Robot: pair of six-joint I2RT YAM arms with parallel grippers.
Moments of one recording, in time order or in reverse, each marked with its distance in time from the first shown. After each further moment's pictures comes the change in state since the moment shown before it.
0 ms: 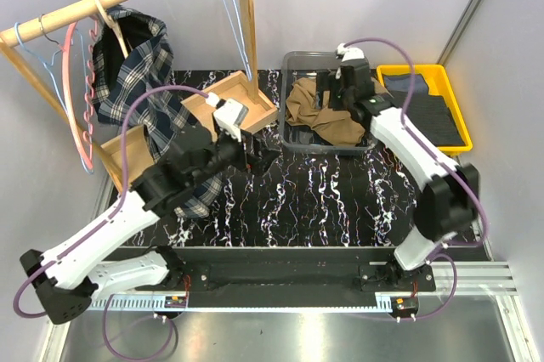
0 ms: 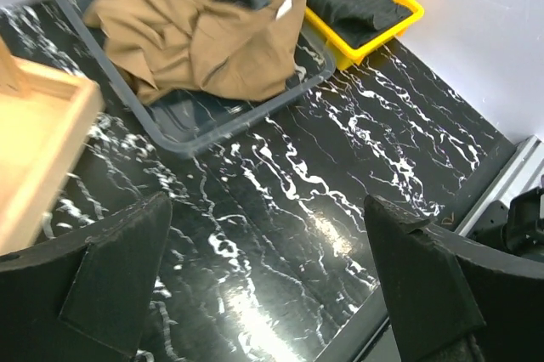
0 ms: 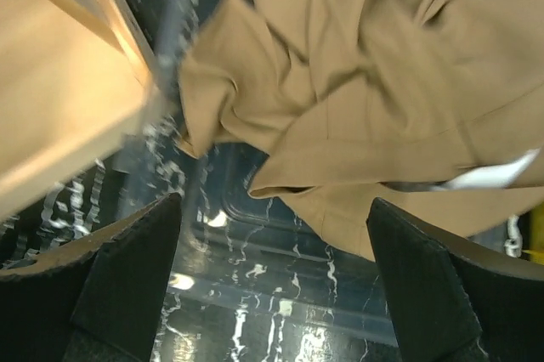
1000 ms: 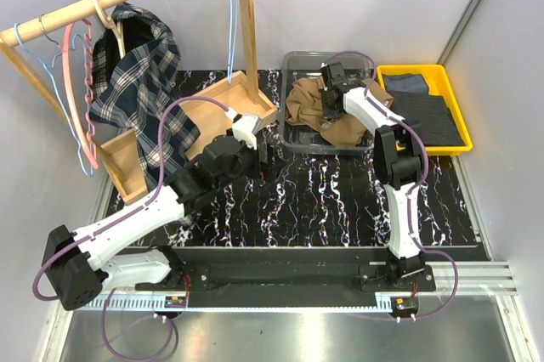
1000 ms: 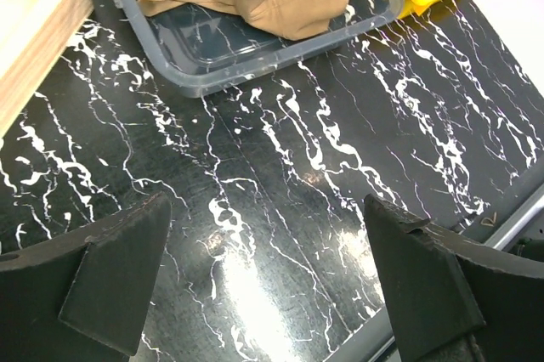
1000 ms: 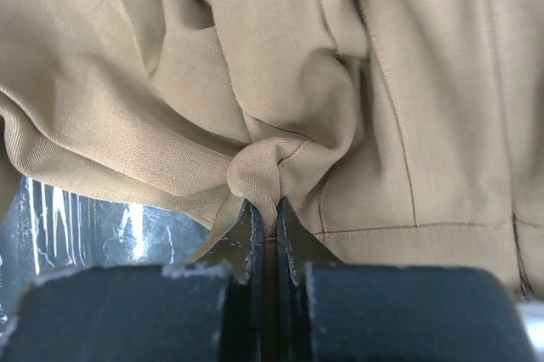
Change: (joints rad) left arm 0.000 0.139 -0.208 0.180 -0.072 -0.128; right arm -0.071 0.614 0.399 -0.236 0.008 -0.089
